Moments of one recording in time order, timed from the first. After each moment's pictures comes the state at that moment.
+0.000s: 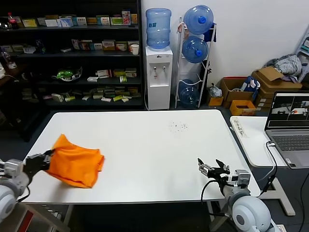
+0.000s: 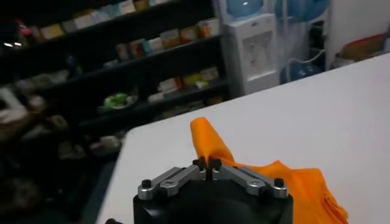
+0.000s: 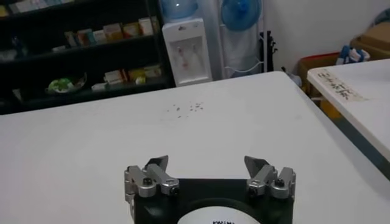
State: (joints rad) left arm 1.55 -0.64 -0.85 -1.90 -0.68 0.40 -0.04; right arm -1.32 1.02 0.38 2.04 0.81 -0.48 0.35
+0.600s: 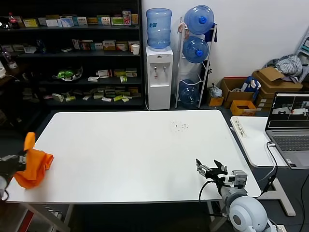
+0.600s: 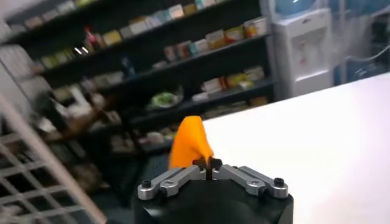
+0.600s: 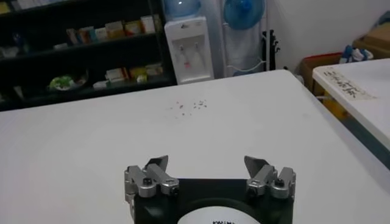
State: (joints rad) left arm 1.69 -0.65 -0.98 -1.96 -0.78 0.39 -0.15; right arm -1.31 1.04 0.37 2.02 0.78 -0.49 0.35
